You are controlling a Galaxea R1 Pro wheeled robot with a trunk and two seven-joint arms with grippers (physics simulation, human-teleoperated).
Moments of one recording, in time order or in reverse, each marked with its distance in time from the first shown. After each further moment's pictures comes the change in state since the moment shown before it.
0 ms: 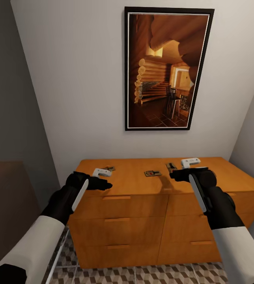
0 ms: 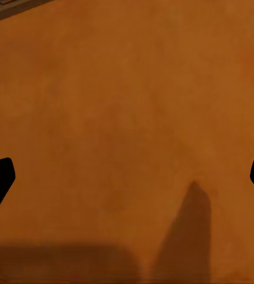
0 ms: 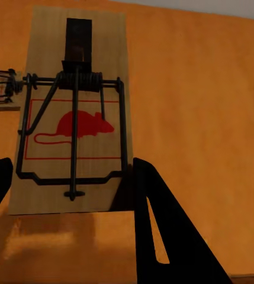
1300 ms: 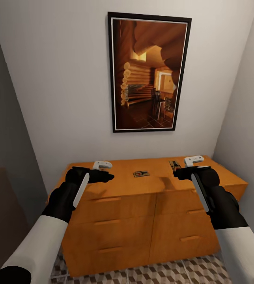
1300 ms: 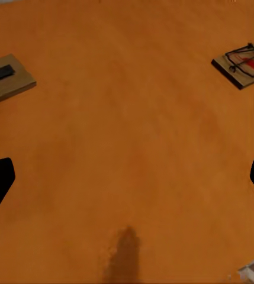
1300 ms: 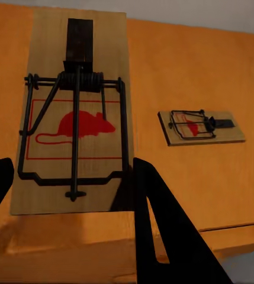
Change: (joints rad) left arm 0.000 -0.050 0.061 -0.113 0.007 0.016 0.052; right arm -0.001 -0.025 0.010 -0.028 0.041 0.000 -0.003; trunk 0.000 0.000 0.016
